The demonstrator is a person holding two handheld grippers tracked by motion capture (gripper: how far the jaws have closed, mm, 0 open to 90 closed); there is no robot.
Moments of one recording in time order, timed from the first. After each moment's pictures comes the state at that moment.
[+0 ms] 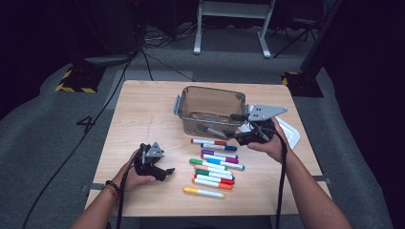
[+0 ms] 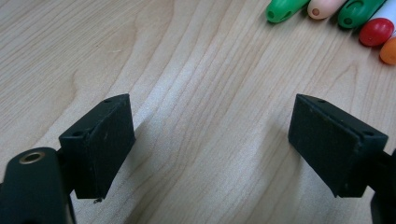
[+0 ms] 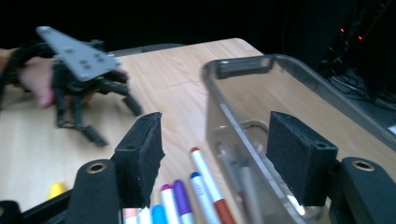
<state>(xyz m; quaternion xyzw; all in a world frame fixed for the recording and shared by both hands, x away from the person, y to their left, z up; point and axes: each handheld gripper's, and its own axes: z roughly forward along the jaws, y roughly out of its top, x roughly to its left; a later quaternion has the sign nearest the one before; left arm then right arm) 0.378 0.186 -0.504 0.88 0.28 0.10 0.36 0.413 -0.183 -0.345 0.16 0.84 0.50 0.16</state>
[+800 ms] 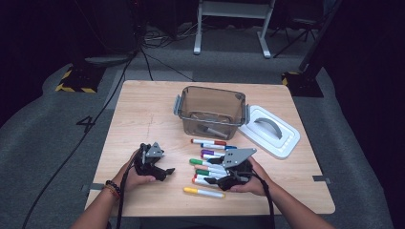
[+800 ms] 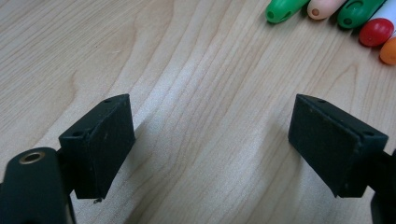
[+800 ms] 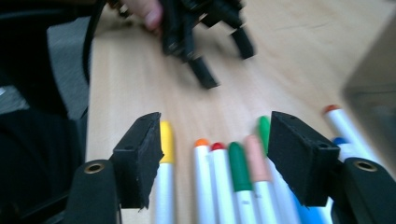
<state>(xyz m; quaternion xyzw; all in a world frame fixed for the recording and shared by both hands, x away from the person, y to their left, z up) 0.379 0.186 -0.504 0.88 0.28 0.10 0.36 0.340 -0.130 -0.427 0.09 0.89 0.45 0.06</state>
